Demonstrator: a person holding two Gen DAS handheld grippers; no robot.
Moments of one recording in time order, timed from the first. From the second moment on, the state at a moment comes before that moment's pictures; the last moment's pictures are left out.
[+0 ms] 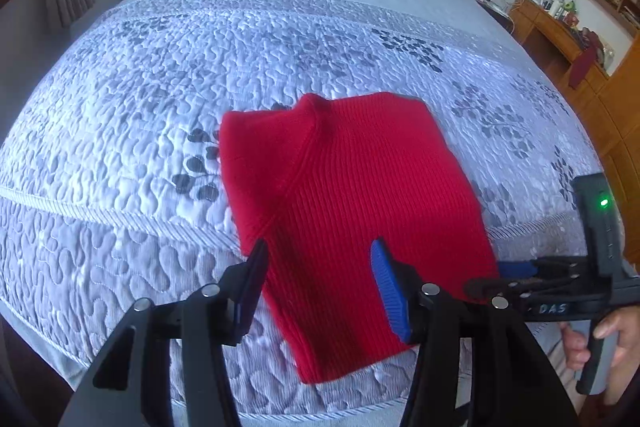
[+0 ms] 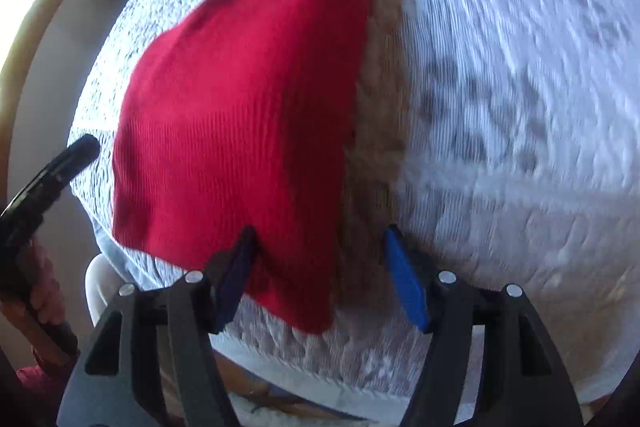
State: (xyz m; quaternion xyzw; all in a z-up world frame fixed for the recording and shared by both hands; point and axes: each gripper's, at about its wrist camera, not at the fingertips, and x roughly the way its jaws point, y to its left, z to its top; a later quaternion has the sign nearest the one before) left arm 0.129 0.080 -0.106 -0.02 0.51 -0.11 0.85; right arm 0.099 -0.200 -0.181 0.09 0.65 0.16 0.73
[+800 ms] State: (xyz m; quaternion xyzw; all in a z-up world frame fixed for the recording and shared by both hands) left arm 0.141 0.131 -0.159 -0.10 0.56 -0.09 0.82; right arm 0.095 -0.198 -0.167 0.08 0.65 0.20 0.73
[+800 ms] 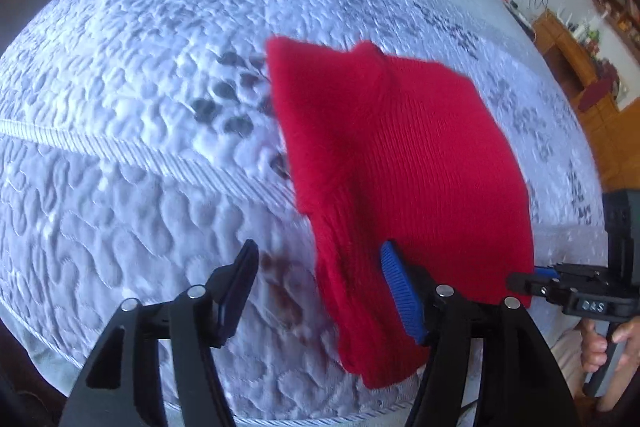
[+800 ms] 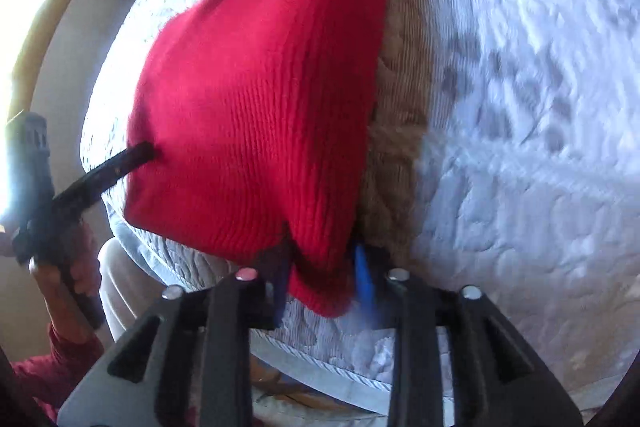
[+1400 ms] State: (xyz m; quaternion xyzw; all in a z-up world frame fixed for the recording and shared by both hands) left arm 0.217 0.147 -0.186 -0.20 0.59 -0.17 0.76; right arm 0.170 -0.198 -0.144 0.10 0.62 0.22 0.75
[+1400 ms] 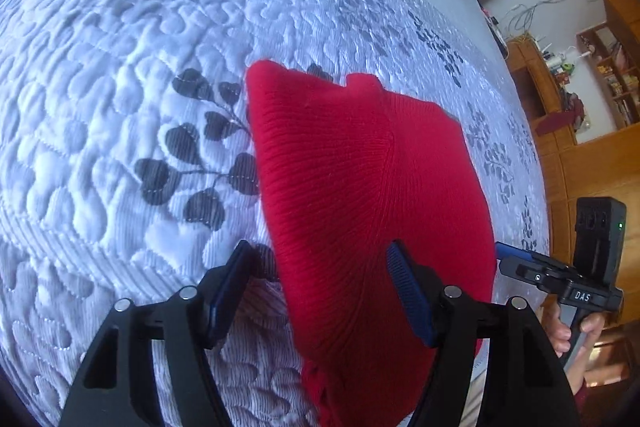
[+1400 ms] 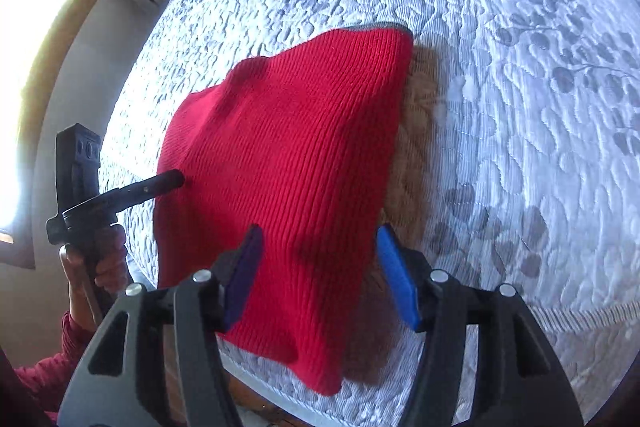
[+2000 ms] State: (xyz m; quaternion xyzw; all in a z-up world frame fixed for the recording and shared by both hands) left arm 0.251 0.122 -0.208 -0.25 0.59 -0.25 0.72; right arm 0.189 -0.192 -0.175 0.12 0.64 0.23 0.72
